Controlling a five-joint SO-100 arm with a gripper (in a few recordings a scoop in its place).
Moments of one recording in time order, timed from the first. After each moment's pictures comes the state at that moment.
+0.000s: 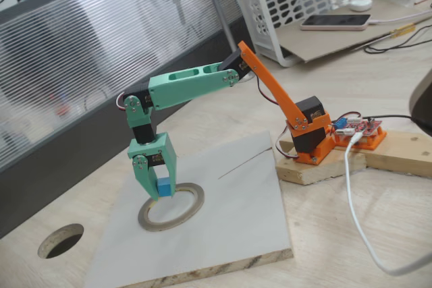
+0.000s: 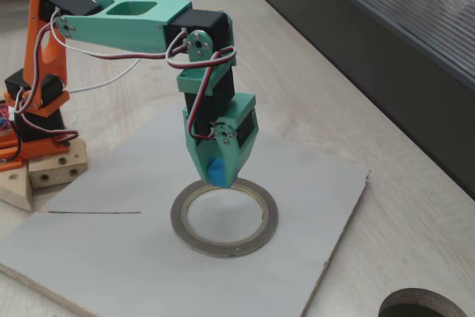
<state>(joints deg) -10.2 67.3 63.9 86.5 100.5</state>
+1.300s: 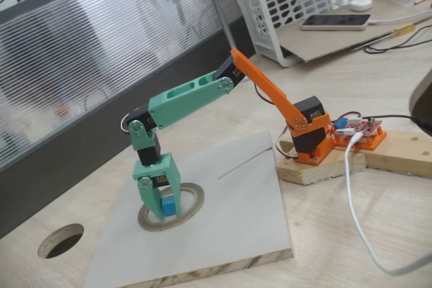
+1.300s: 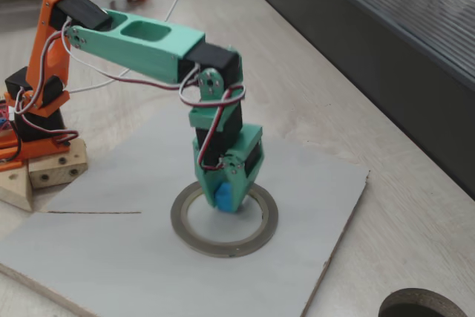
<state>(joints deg) -10.2 61.7 70.8 76.6 100.5</state>
